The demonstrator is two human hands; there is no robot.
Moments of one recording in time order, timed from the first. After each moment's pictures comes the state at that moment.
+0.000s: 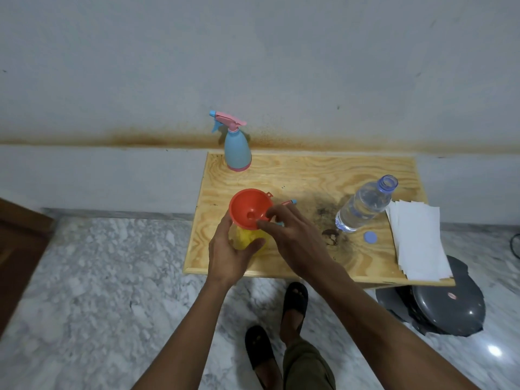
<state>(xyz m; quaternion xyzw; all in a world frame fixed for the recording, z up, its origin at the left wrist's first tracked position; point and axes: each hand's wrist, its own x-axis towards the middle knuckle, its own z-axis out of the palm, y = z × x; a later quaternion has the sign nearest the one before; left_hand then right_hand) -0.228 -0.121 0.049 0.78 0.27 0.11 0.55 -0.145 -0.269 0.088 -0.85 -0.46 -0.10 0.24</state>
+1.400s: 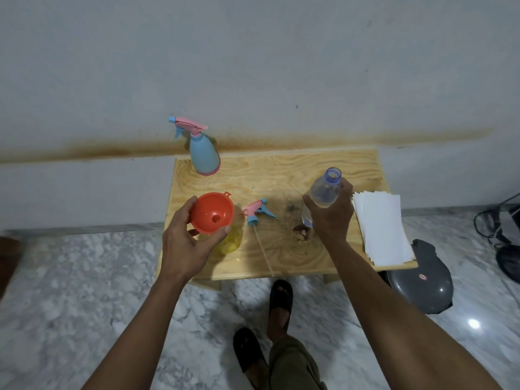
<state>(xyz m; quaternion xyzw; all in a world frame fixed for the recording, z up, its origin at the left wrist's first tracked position) -0.215 -0.112 0.087 0.83 0.22 0.14 0.49 -0.066 -0.362 0.043 -0.85 0.04 -0.14 0.50</state>
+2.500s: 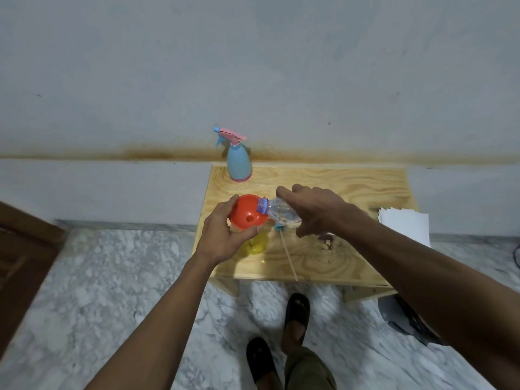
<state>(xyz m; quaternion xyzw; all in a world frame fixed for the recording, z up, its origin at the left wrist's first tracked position) -0.213 -0.098 0.103 0.87 0.18 0.07 0.45 -0.079 -0.289 0.161 -0.89 -0.45 0.12 -0.04</state>
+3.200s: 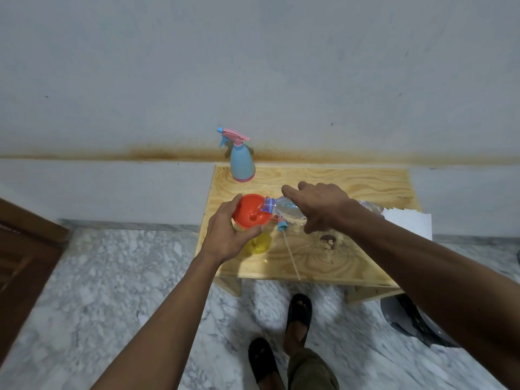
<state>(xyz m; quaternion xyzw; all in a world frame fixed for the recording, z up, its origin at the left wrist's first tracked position) -0.213 -0.101 0.104 0.88 0.20 0.07 0.43 -0.079 -0.284 0.174 -0.89 -0.42 0.12 -0.12</state>
